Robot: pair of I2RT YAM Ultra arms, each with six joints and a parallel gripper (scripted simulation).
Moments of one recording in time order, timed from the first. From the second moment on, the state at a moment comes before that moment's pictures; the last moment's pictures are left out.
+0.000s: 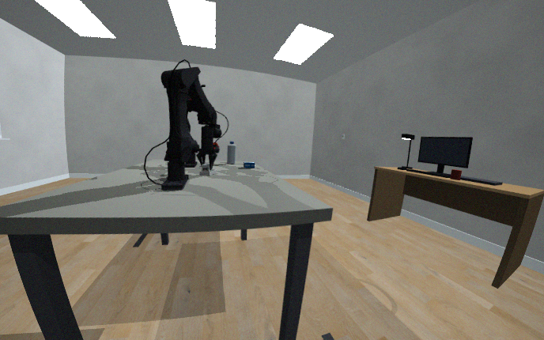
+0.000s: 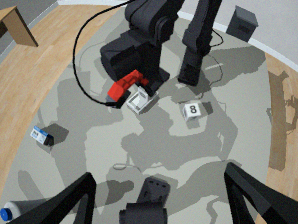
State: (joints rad) left arm -1.18 0.52 1.42 -1.56 0.08 -0.11; right arm 1.03 1.46 0.80 -0.90 0.01 -0.12
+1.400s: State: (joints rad) left arm -1.18 0.52 1.42 -1.56 0.08 -0.11; right arm 1.03 1.50 0.90 -1.00 0.01 -0.12
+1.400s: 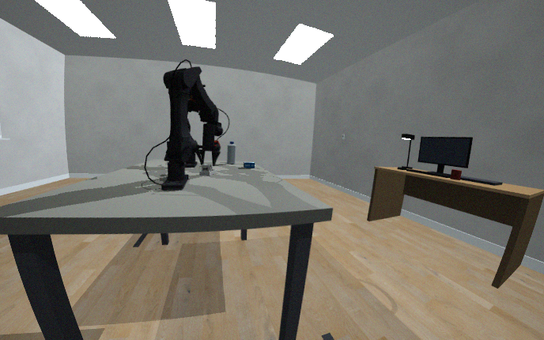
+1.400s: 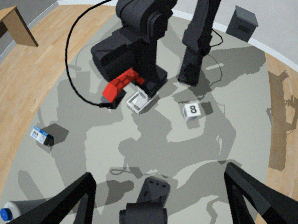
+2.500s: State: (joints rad) left arm -1.18 0.52 1.42 -1.56 0.08 -0.11; right arm 1.10 1.42 1.07 -1.25 -0.09 -0.32
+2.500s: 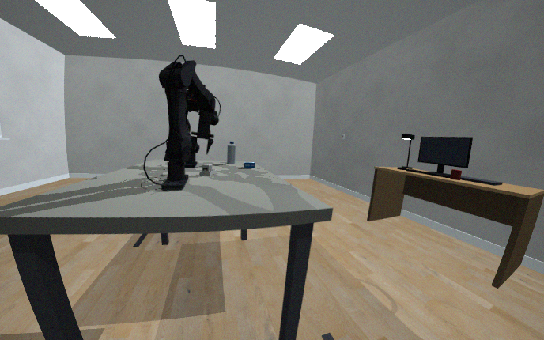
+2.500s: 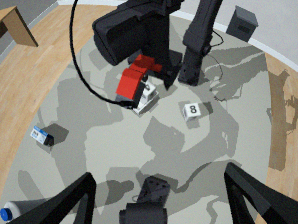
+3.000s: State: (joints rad) left arm -1.18 0.52 1.42 -1.56 0.08 -0.11; right arm 1.29 1.41 1.01 -1.24 -0.18 -0.77
